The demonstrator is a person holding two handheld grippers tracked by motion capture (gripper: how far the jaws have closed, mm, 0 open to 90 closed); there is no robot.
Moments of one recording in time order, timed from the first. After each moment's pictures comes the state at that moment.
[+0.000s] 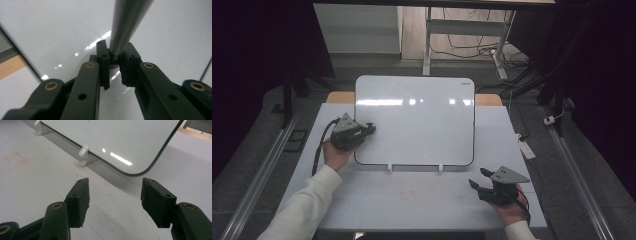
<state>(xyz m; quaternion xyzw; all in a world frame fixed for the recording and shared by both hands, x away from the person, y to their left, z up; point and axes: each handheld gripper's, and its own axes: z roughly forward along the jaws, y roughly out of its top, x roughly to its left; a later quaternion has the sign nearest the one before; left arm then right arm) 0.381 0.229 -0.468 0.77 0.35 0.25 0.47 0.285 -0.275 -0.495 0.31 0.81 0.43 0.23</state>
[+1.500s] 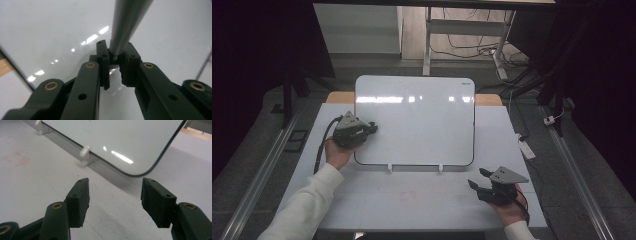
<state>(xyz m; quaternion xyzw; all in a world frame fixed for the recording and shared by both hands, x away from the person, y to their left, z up) 0.375 0.208 -0.464 0.79 0.33 0.22 0.46 0.284 -0.272 -0.495 0.31 0.81 0.43 0.23</state>
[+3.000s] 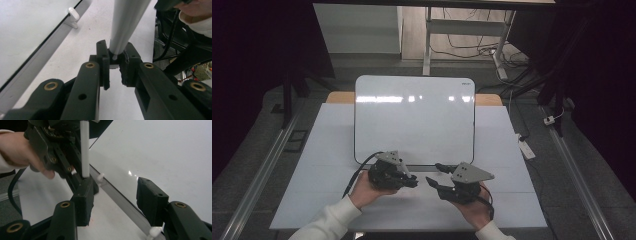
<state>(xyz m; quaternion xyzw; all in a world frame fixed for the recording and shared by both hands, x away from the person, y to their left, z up) 0.303 0.098 -0.478 0.87 0.23 -0.07 0.44 0.264 -0.156 -0.448 0.21 0.81 0.52 0.19</state>
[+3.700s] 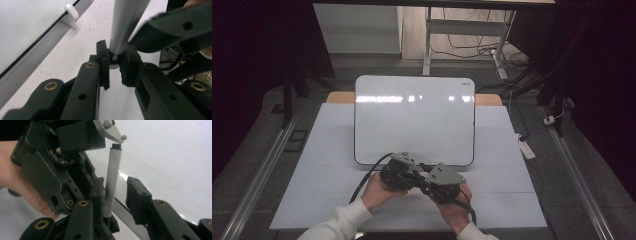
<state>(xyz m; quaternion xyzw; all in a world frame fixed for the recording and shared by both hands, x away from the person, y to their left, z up) 0.309 0.068 -0.485 0.86 0.27 -0.07 0.42 0.256 -0.108 -0.452 0.23 0.81 0.47 0.26</state>
